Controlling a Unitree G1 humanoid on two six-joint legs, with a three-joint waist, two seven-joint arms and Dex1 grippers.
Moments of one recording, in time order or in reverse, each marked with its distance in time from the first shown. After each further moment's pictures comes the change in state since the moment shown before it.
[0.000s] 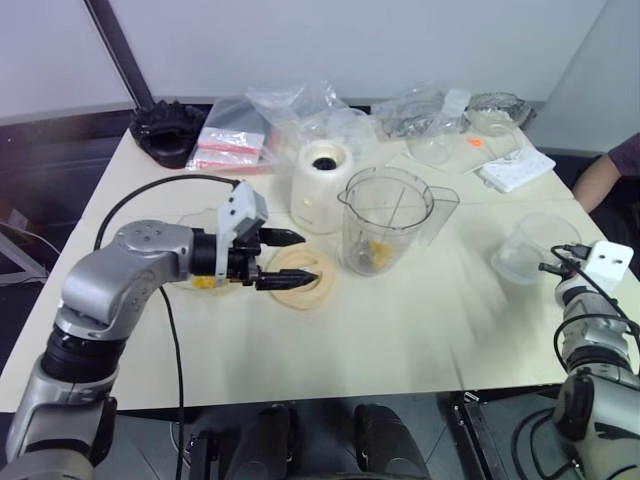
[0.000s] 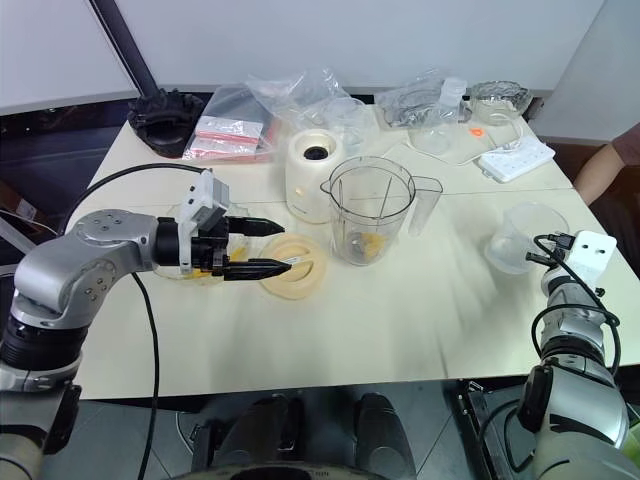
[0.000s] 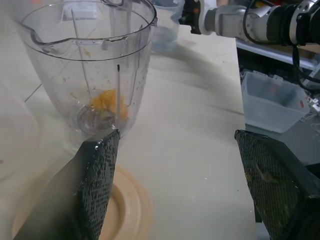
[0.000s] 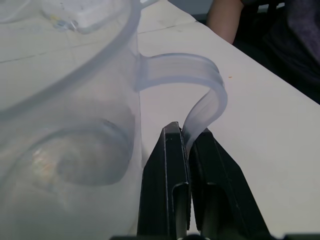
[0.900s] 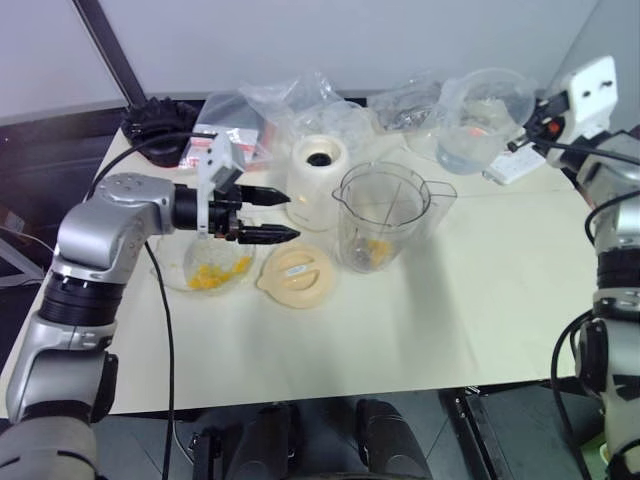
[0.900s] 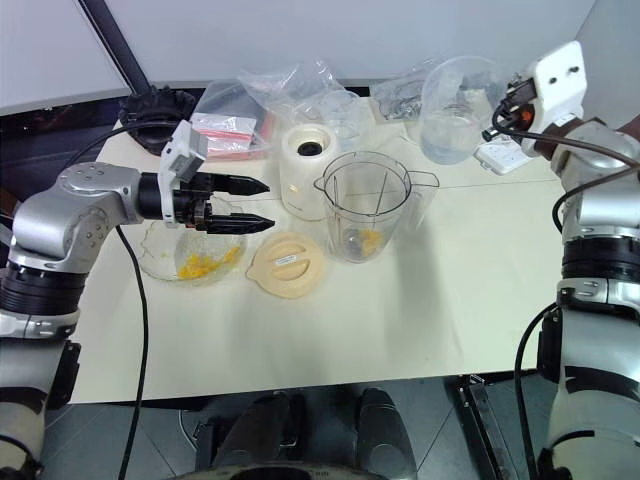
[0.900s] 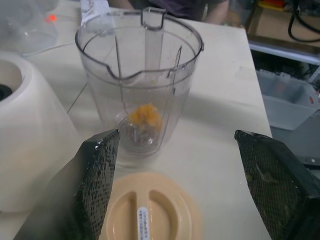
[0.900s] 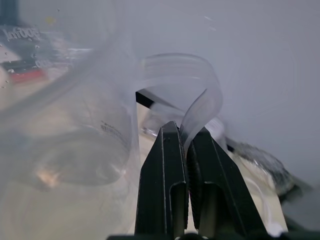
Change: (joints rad) left arm -0.228 0.026 -0.042 0.393 0.109 -0.212 -0.197; right arm -0.379 -0.133 0.379 -0.605 -0.051 0.294 0.517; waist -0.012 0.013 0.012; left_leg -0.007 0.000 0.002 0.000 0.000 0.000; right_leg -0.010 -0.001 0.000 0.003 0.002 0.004
